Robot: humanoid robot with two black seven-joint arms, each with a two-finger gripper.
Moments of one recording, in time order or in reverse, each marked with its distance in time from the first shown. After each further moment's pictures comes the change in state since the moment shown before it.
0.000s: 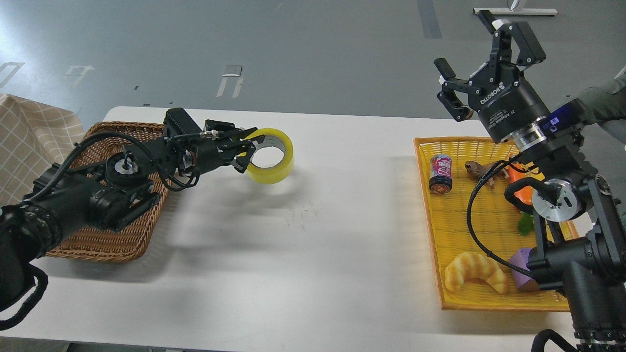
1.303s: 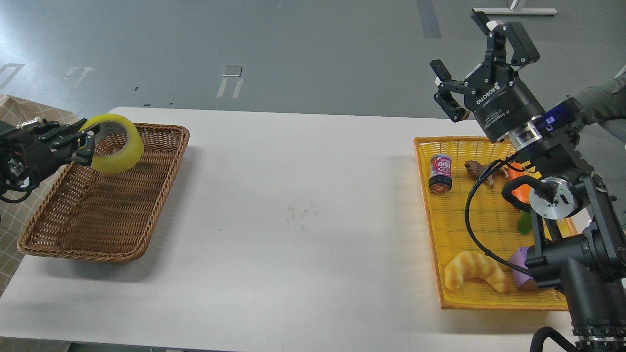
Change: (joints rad) left arm 0.210 0.417 0.002 0.016 -0.277 0.082 0.000; right arm 0.011 0.000 -0.012 -0.021 -0.001 0.000 -0.003
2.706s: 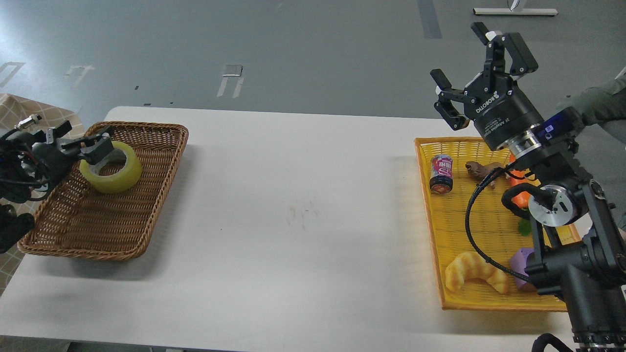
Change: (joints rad) left arm -0.029 -0.149 -0.006 0.085 -0.376 -0.008 0.000; right arm -0.023 0.000 0.000 0.006 0.000 0.000 0.000
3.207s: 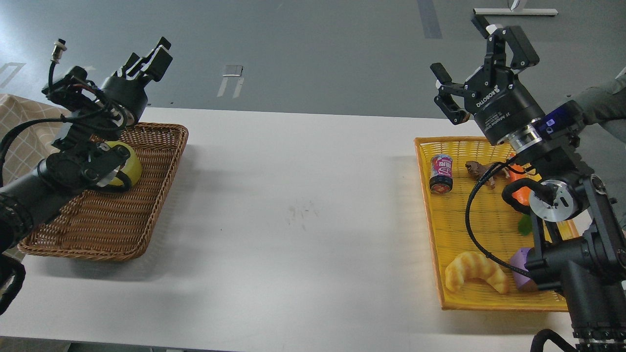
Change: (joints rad) left arm -0.231 -0.292 -0.009 -0.025 -0.456 0.005 0.000; right arm 0.023 0.000 0.002 -0.002 -0.009 0.000 -0.010
